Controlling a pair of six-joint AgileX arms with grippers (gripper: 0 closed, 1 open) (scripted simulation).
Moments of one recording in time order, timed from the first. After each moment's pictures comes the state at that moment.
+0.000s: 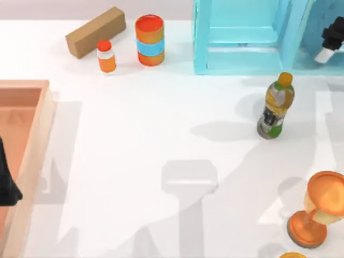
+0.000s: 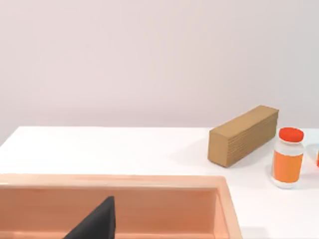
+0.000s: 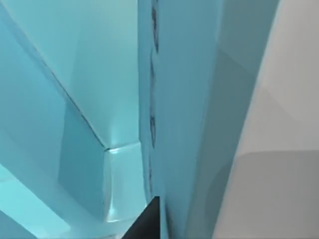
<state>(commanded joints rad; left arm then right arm) 0.00 0.00 0.00 0.00 0.00 0.00 -0.10 2.27 1.38 0.49 -0.25 0.33</state>
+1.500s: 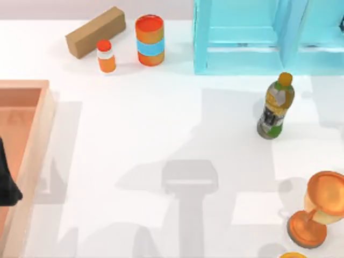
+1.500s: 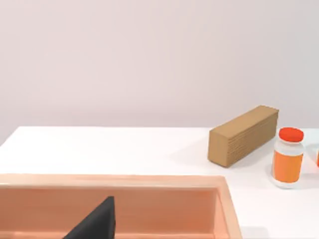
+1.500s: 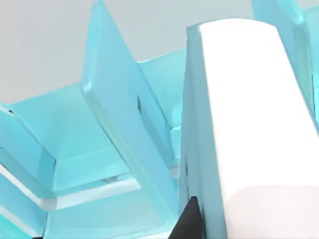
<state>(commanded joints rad) 0.00 0.00 0.00 0.00 0.00 0.00 -0.13 1.21 0.97 -0.15 -0.17 0.30</state>
